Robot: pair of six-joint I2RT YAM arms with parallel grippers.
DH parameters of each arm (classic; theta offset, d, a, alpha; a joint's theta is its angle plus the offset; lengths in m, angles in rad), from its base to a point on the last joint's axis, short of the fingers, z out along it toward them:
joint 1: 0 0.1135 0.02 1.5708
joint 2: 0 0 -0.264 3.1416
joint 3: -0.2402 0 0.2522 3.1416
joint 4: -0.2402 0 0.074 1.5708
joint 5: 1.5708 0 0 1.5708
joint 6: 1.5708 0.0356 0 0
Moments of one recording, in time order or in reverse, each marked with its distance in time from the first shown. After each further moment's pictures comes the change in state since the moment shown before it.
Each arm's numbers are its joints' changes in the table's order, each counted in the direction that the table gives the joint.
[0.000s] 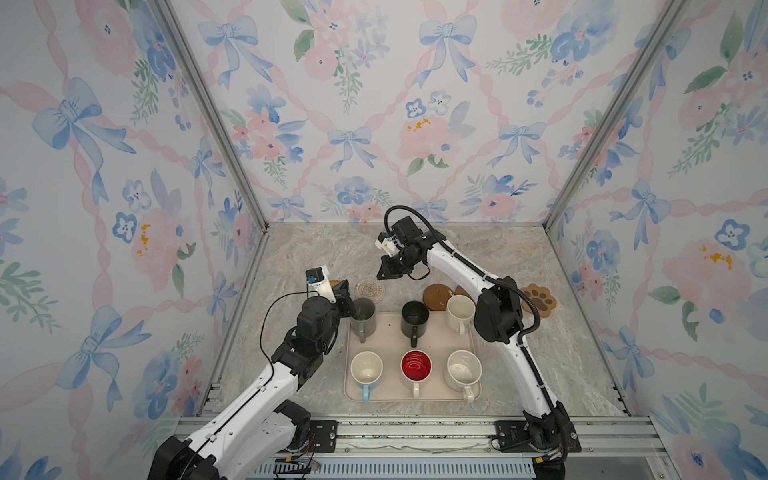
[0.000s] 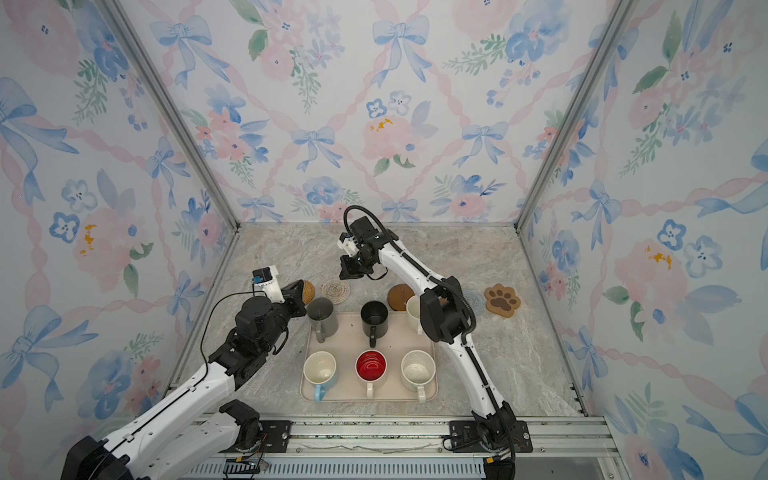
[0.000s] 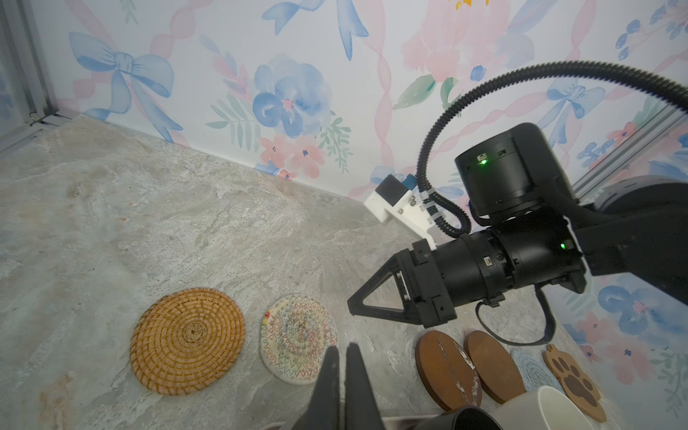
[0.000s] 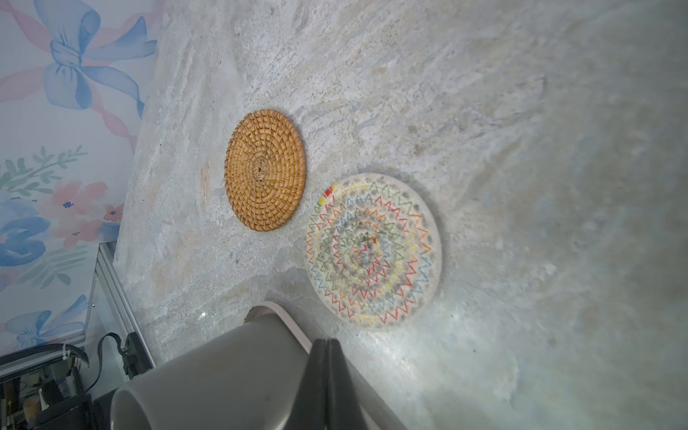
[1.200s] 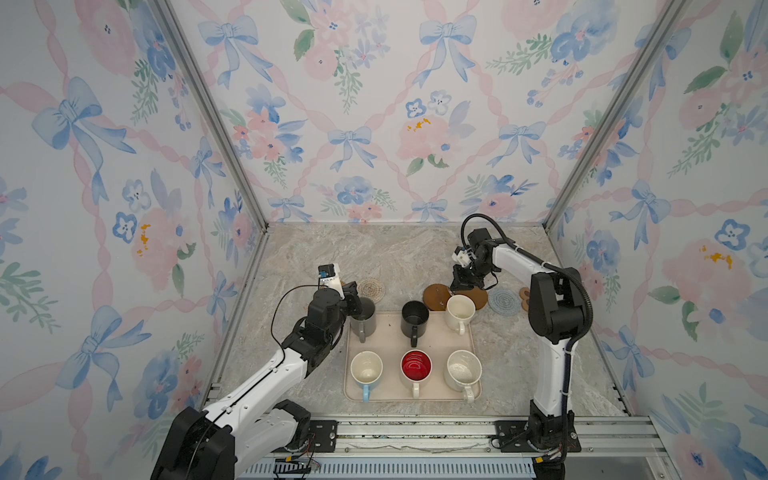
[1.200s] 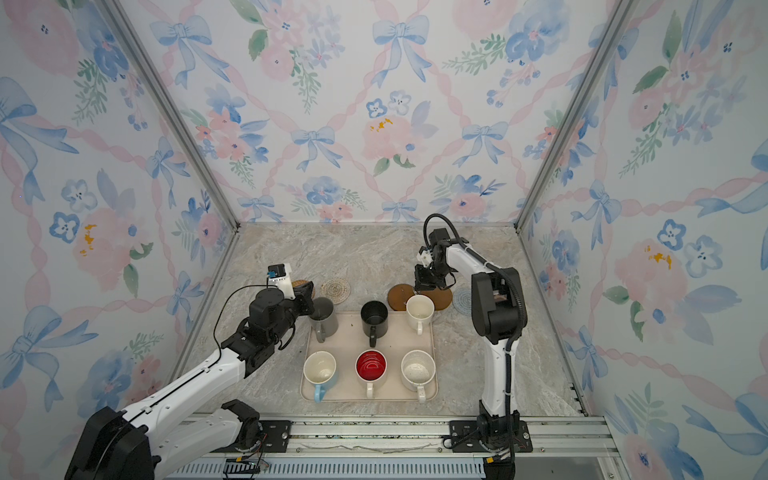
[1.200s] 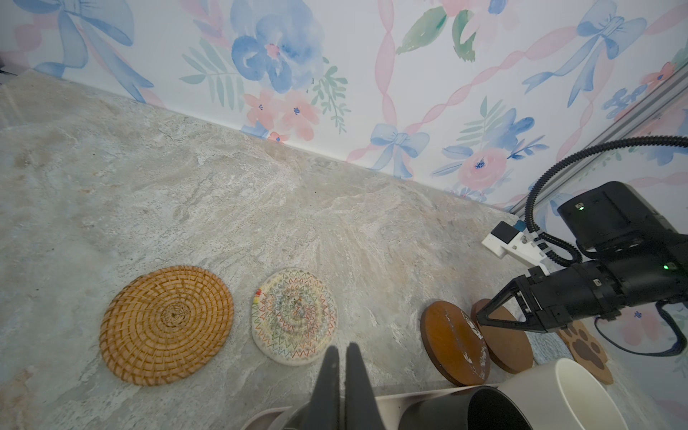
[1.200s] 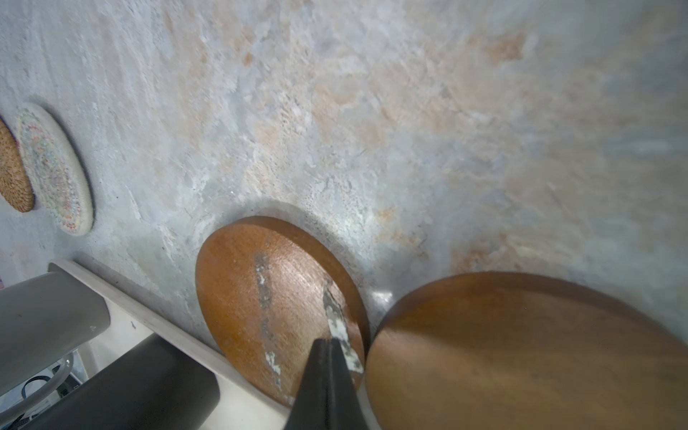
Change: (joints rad) left arm 0.003 -0.139 -0.042 0.000 0.060 0.007; right arm -0.385 0.286 0.669 0.075 0.068 -0.084
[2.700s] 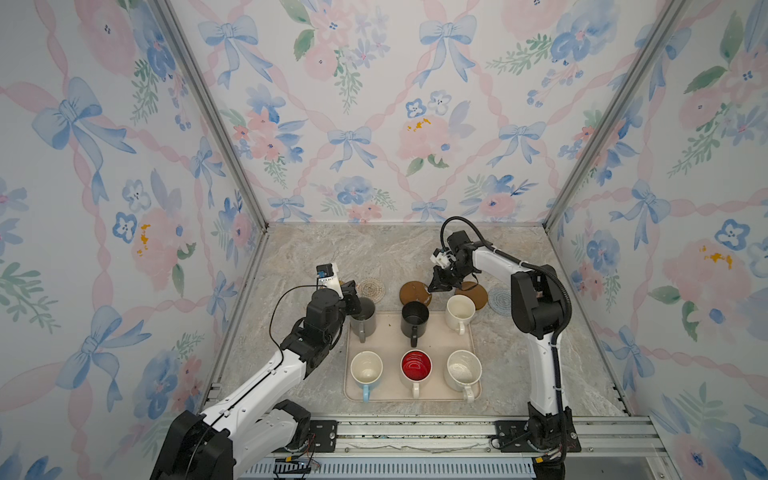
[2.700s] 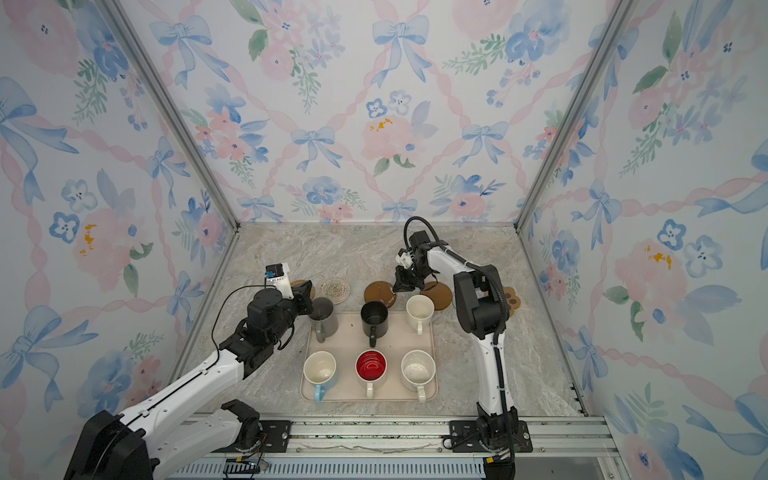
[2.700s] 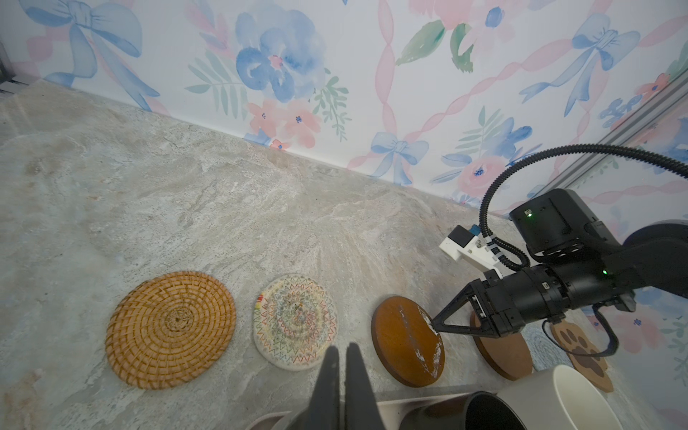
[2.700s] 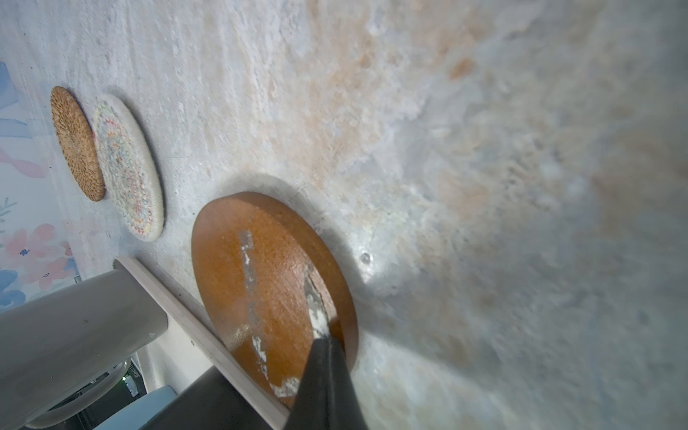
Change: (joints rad) left arm 0.001 0.017 0.000 0.000 -0.012 0.000; right arm 0.119 -0.130 -0.112 0.070 -0.148 0.074
